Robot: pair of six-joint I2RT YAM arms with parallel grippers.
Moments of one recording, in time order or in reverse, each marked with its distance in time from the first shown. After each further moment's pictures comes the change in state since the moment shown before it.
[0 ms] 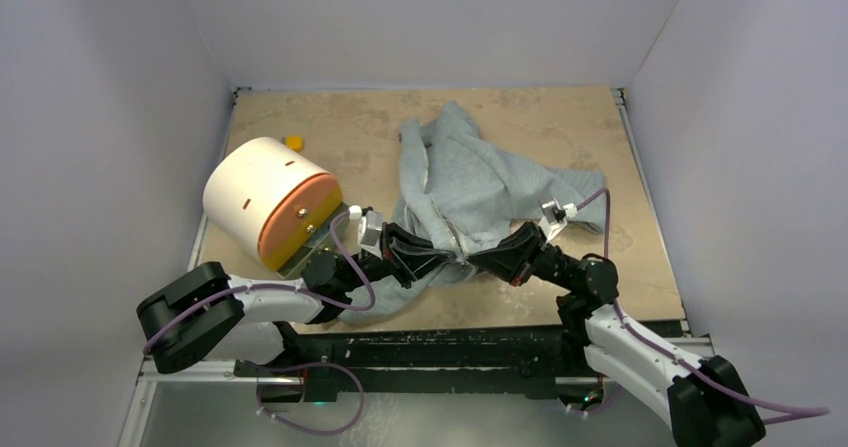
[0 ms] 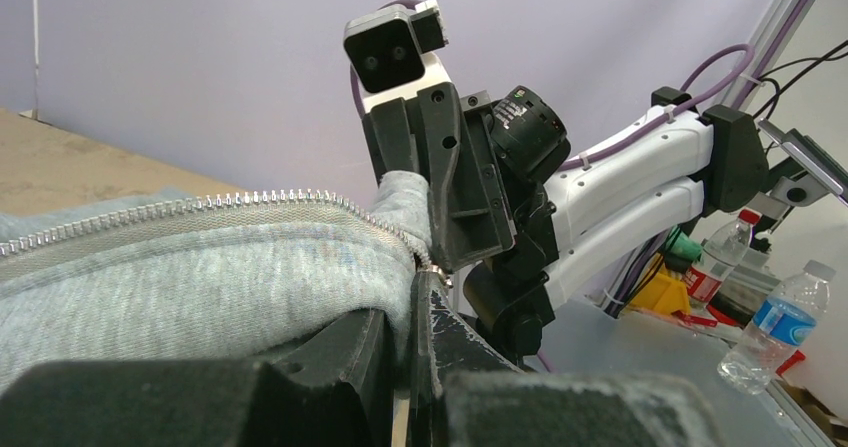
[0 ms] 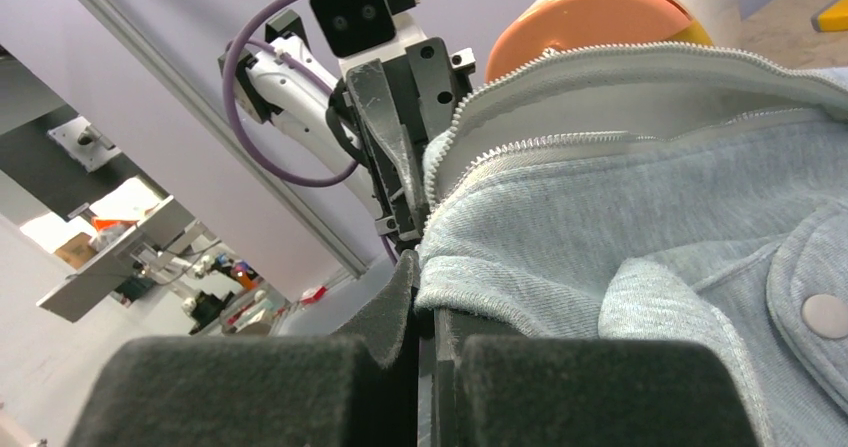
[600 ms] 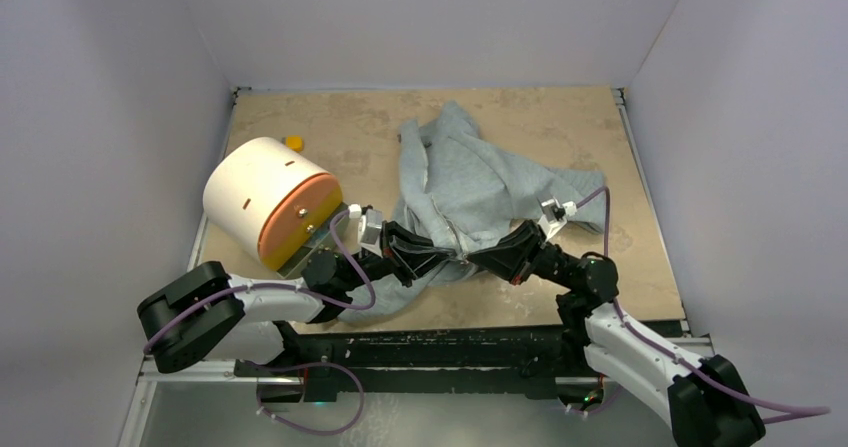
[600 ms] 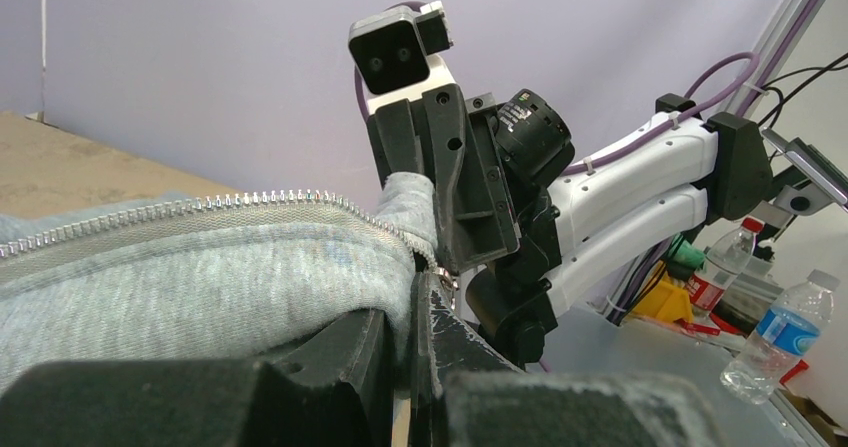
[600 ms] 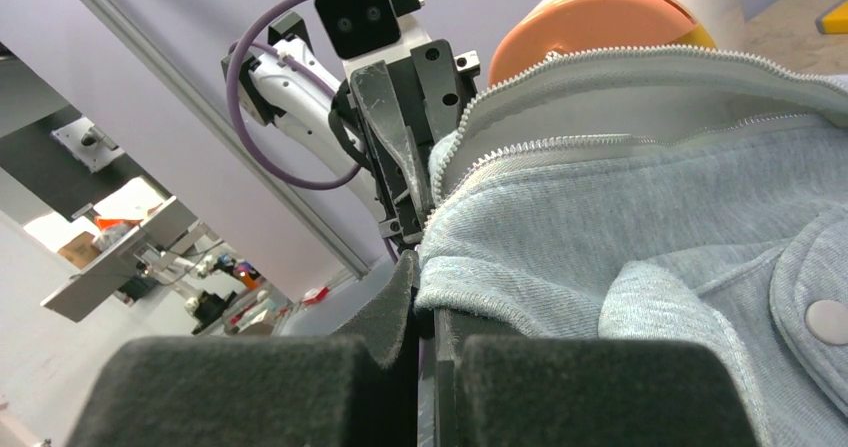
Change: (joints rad) left arm 0.000 0.005 0.008 0.002 -0.015 -0.005; right arm 0.000 0.007 0.008 0.014 -0.004 0.011
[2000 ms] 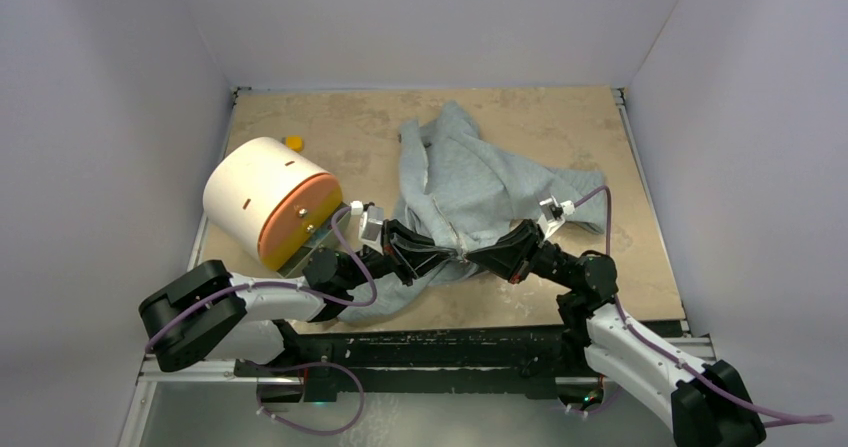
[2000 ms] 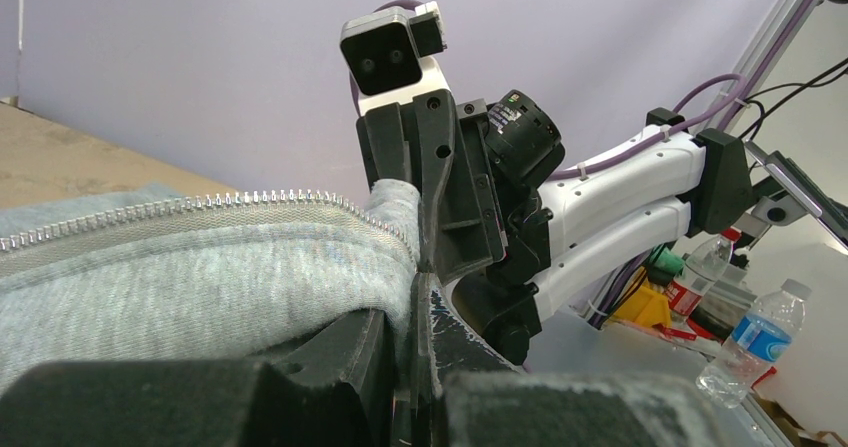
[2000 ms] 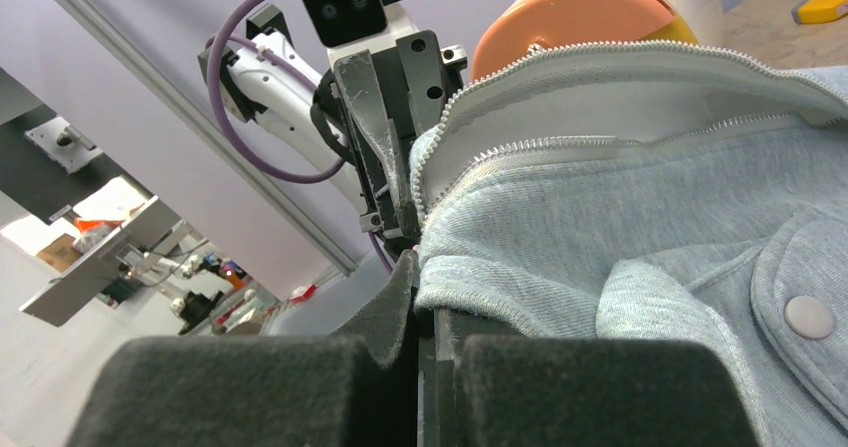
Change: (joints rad) left arm 0.005 0.010 0.011 -0.002 0.014 -0.055; right arm 0.000 -0.028 0.020 -0.102 0.008 -0.048
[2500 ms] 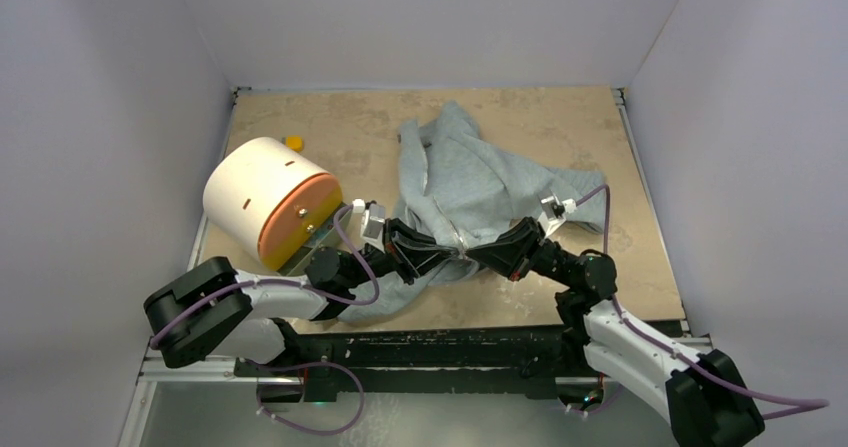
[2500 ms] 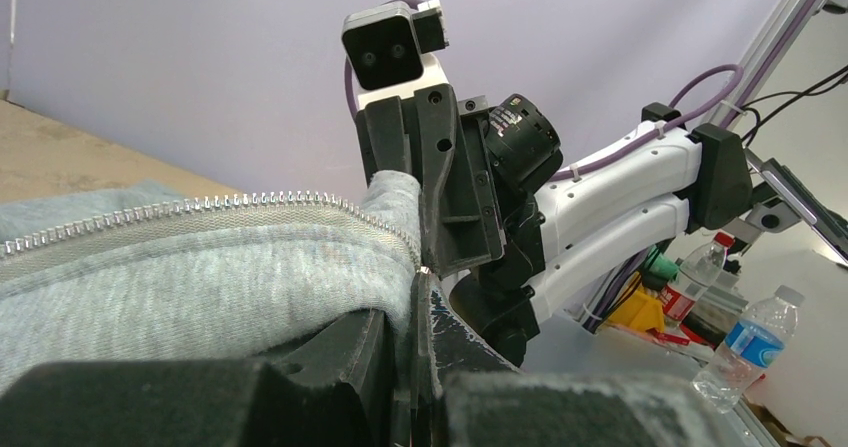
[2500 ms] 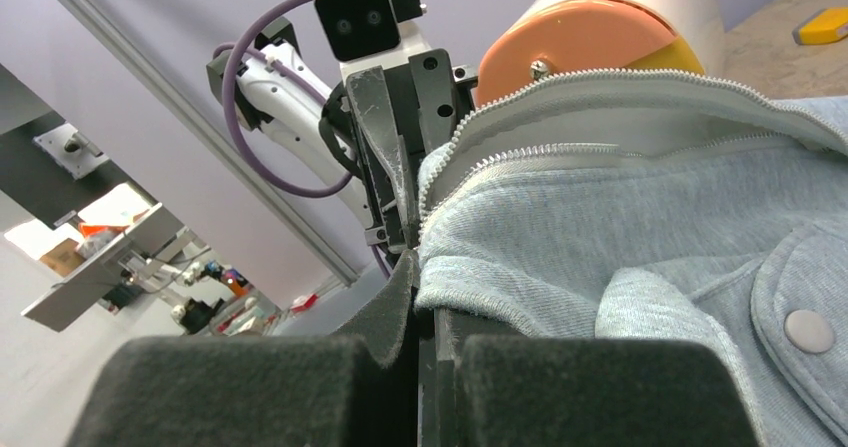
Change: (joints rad) left arm 0.001 0.030 0.008 0.022 0.004 -0.022; right arm -0.001 0.055 0.000 0.094 0.009 0.020
